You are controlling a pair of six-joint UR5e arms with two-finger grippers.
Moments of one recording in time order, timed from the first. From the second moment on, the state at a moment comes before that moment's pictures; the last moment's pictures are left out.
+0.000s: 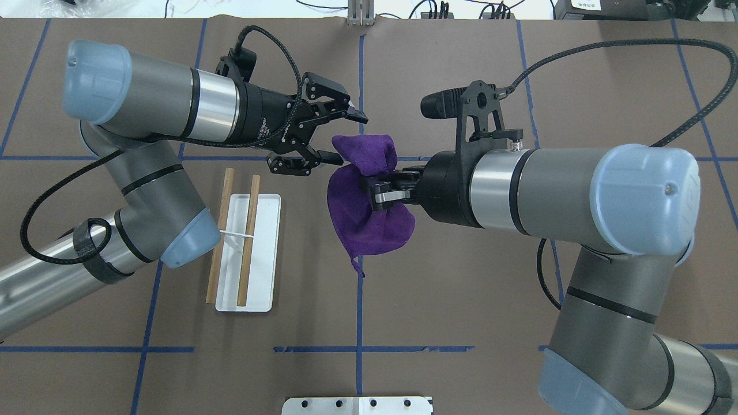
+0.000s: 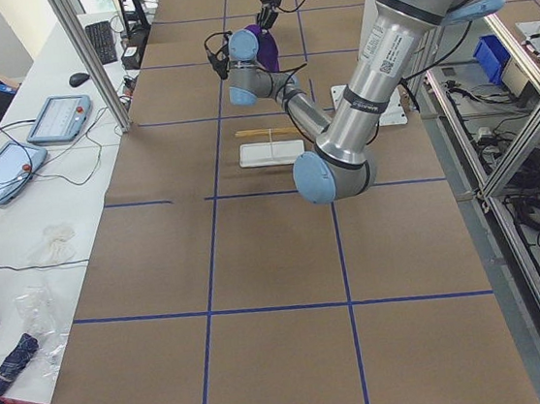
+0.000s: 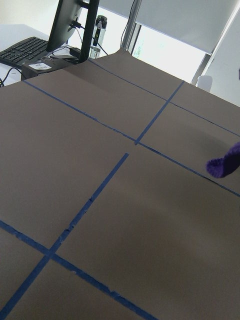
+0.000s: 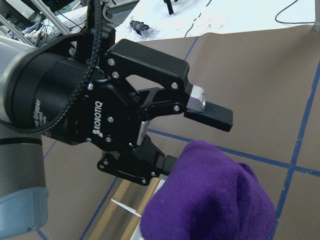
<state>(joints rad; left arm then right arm) -0.72 -2.21 -1.65 -2.61 -2.12 -2.17 0.49 -1.10 2.13 -1.08 1.69 1.04</state>
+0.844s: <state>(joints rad) -0.72 -2.21 -1.66 -2.61 -2.13 -2.12 0.49 -1.10 2.14 -1.08 1.69 1.04</state>
